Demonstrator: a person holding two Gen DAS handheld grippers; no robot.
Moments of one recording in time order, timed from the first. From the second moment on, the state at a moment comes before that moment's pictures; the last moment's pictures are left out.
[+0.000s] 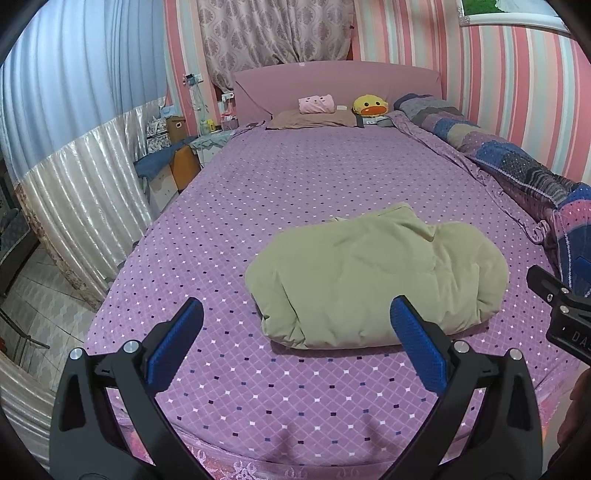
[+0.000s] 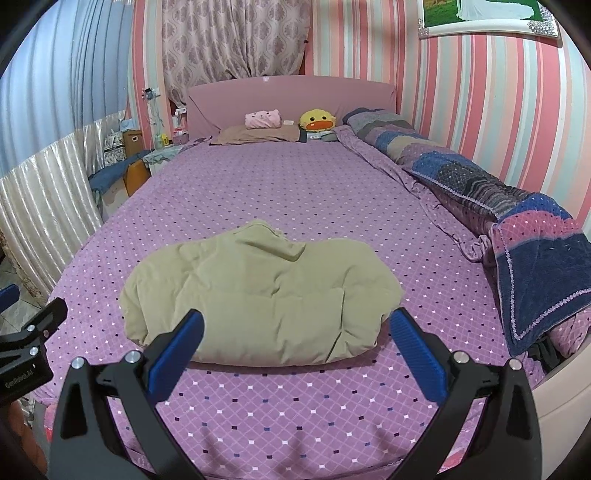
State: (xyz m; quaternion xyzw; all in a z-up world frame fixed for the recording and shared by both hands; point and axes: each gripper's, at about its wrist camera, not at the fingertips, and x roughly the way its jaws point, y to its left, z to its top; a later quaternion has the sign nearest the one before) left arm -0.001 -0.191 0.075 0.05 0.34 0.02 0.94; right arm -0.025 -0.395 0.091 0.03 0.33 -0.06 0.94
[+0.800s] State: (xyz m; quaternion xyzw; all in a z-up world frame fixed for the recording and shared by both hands) left arm -0.003 -0.191 0.071 0.05 0.34 0.03 0.94; right arm -0.025 -0.397 0.086 0.03 0.34 -0.06 0.94
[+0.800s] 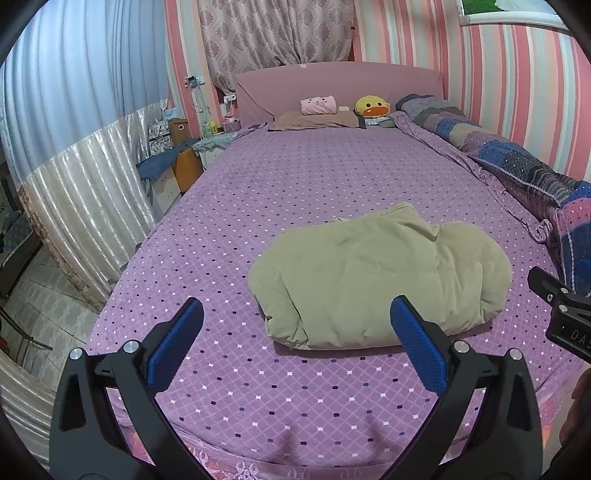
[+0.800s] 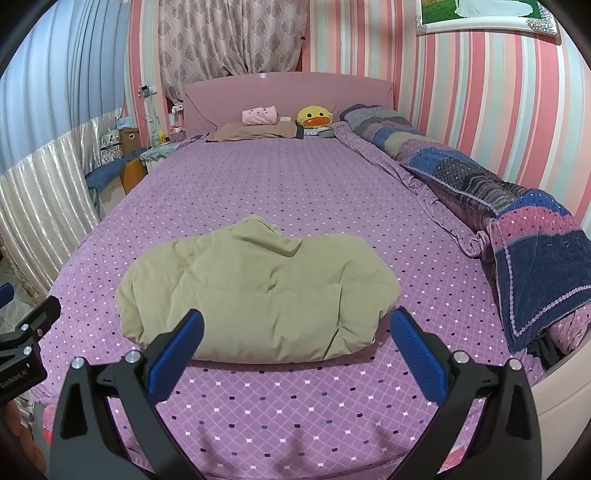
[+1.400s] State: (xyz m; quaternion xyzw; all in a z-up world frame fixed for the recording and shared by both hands) left arm -0.003 -0.188 0.071 0.05 0.34 0.02 0.94; right arm -0.023 -0.395 0.084 0.03 0.34 -0.06 0.94
